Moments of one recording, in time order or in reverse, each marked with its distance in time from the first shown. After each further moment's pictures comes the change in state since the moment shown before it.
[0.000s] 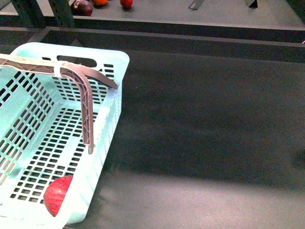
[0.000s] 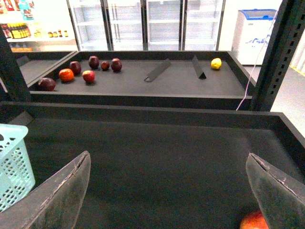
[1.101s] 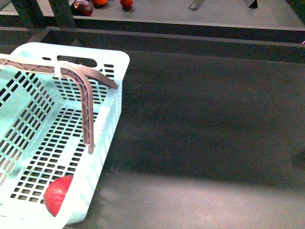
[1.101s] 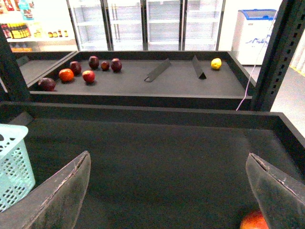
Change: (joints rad) left arm 0.076 -0.678 -0.235 -0.423 0.076 0.079; right arm 0.000 0.000 0.000 0.000 0.000 0.000
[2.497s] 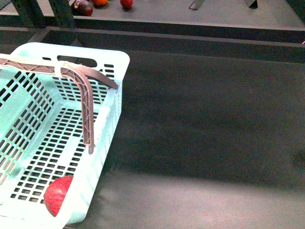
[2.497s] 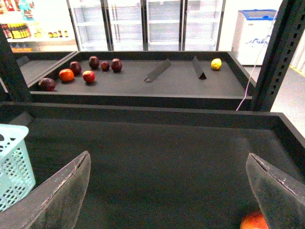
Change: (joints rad) left arm 0.000 -0.397 0.000 -0.400 0.000 0.000; right arm 0.000 0.000 0.000 0.000 0.000 0.000
